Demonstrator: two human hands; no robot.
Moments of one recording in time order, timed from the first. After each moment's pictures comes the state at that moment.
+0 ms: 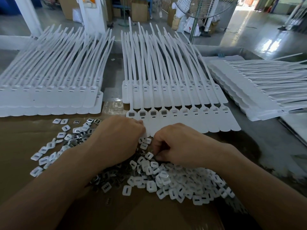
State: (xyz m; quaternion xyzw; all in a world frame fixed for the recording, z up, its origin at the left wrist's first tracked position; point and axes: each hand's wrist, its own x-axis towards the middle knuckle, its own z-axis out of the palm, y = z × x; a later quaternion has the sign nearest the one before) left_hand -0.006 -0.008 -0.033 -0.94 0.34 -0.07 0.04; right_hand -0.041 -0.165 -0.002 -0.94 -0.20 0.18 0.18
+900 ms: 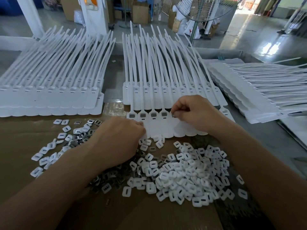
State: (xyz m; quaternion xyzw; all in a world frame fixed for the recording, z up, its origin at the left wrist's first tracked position) left_hand -0.006 -0.008 -0.031 -0.93 0.36 -0.08 0.03; right_hand 0.009 -0.208 -0.004 -0.94 -0.07 0.03 0.33
